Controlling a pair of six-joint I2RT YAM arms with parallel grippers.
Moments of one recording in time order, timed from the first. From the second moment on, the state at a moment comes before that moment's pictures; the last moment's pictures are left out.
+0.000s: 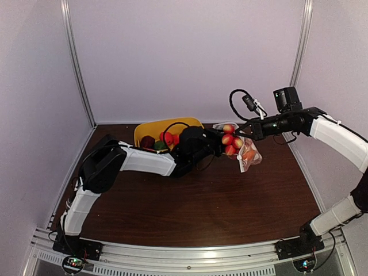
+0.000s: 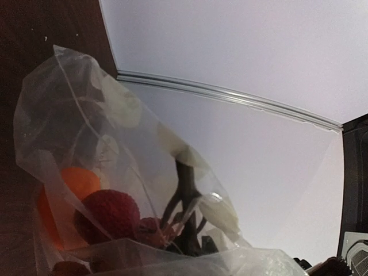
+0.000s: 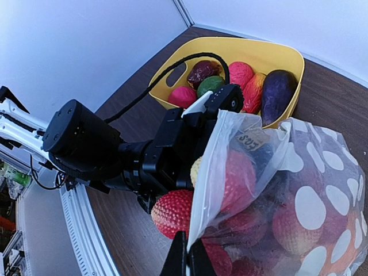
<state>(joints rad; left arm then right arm) -0.98 2.36 1.68 0.77 -0.10 -1.78 0.36 1.38 1.26 -0.55 -0.69 0.01</state>
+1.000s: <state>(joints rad) -0.91 2.00 1.78 0.34 0.12 -0.87 0.06 1.43 1.49 -0.60 -0.62 0.00</state>
